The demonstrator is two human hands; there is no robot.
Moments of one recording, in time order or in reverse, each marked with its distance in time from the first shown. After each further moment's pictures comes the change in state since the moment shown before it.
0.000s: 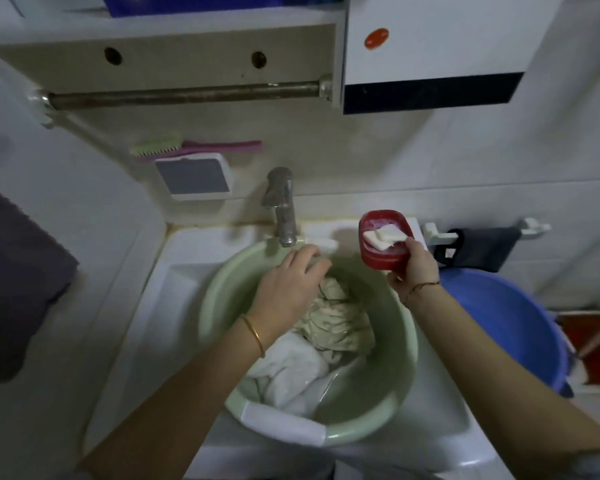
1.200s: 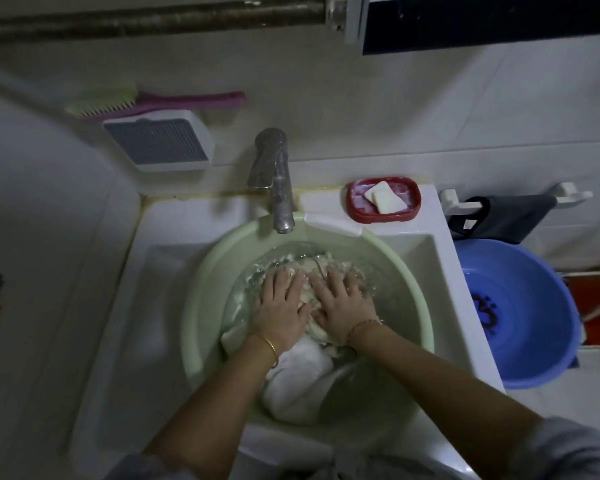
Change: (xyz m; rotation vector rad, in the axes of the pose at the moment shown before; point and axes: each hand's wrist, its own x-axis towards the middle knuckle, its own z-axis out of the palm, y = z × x) left_hand -0.051 -0.017 0.112 0.009 -0.743 -0.415; right_hand -0.001 0.127 0.012 -2.017 -0.654 -0.463
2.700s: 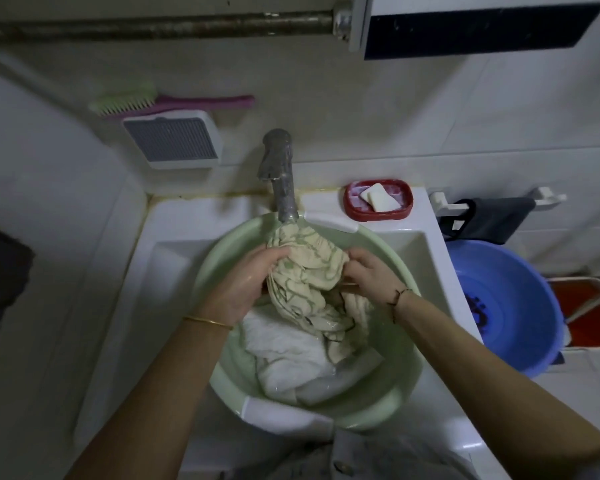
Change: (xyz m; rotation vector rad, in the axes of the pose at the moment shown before) left_hand -0.040 -0.019 -0.121 -1.670 -0.189 -0.167; right_hand -0.040 0.009 -0.073 1.320 0.155 0.068
